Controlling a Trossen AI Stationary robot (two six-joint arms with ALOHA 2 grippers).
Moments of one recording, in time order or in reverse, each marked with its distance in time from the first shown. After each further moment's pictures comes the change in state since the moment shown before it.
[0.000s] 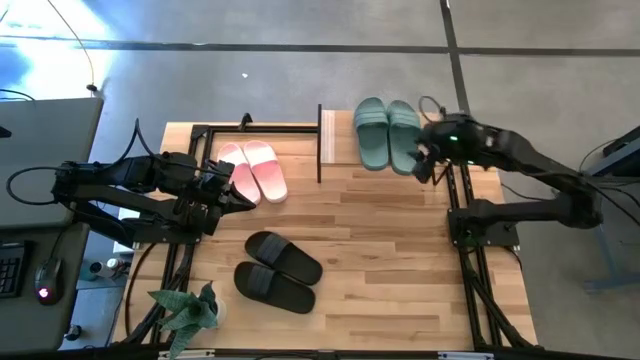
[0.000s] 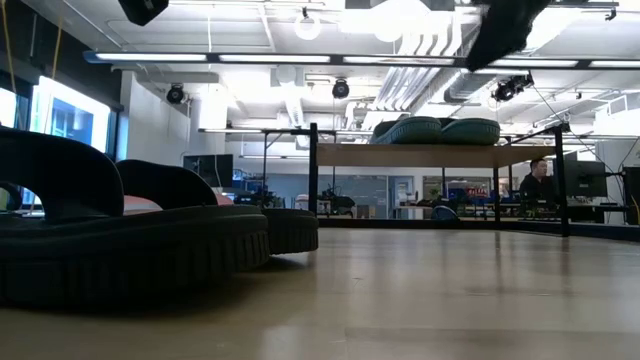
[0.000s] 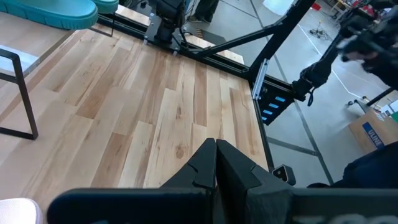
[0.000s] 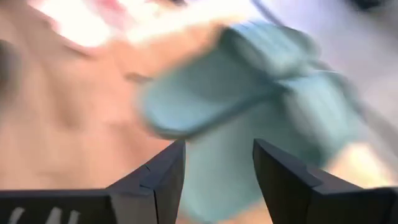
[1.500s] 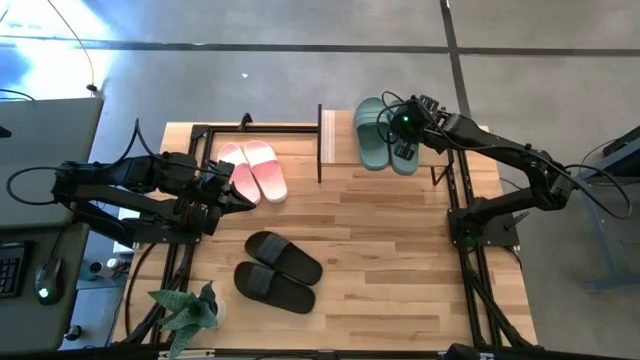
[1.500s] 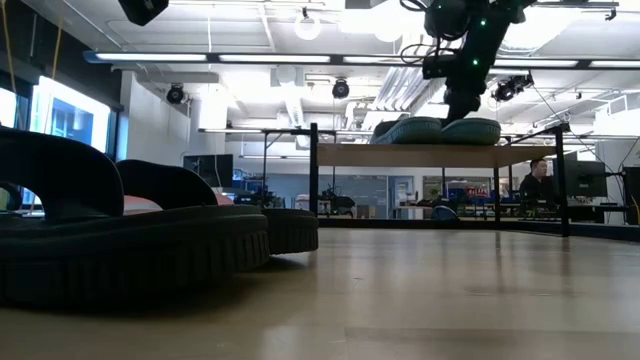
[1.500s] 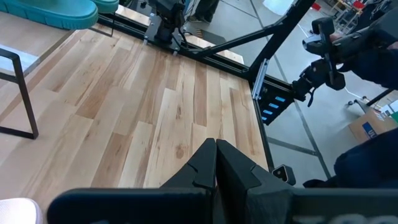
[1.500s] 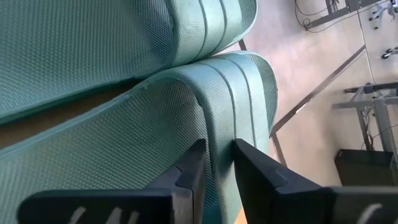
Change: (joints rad) left arm 0.000 0.000 0.000 0.000 0.000 0.000; right arm -0.188 0.380 0.000 0.173 0.337 -0.456
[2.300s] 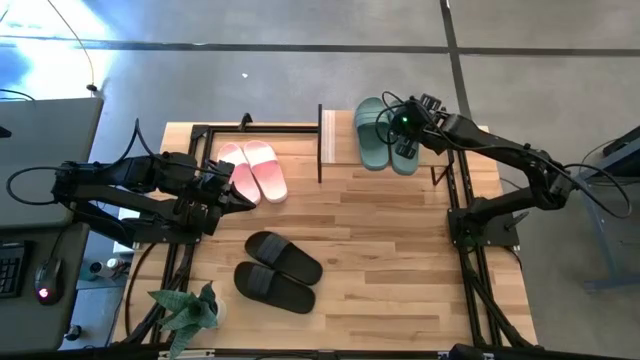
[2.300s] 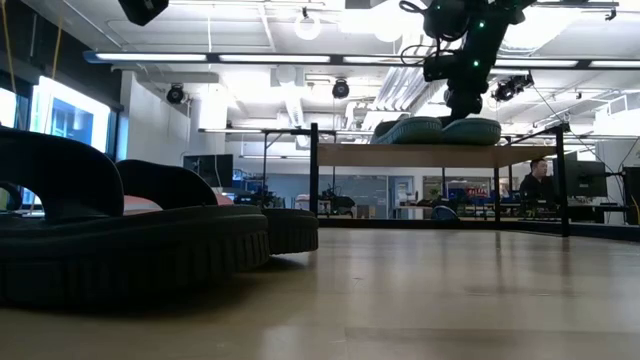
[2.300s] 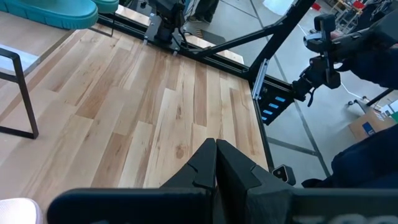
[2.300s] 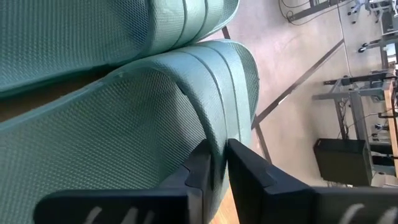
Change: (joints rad) left arm 0.000 0.000 0.000 0.000 0.000 0.000; right arm 0.005 0.004 0.000 -0.005 0.091 -0.015
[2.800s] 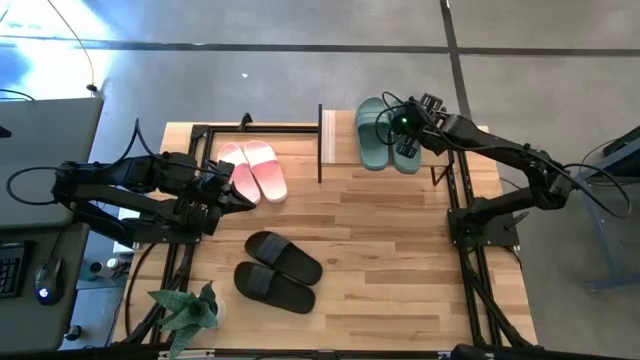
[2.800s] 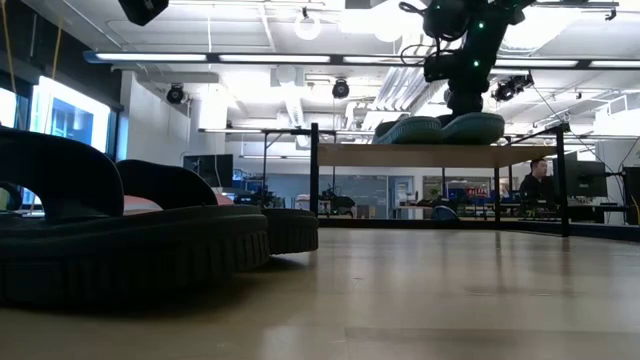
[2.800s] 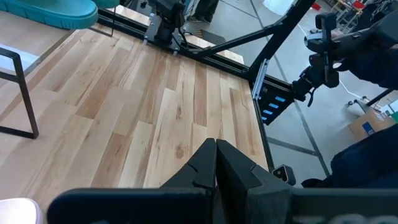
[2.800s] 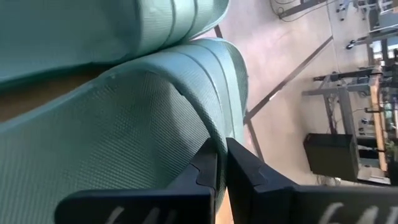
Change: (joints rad) left arm 0.000 0.000 0.000 0.000 0.000 0.000; right arm 0.000 0.000 0.000 -0.002 0.046 0.000
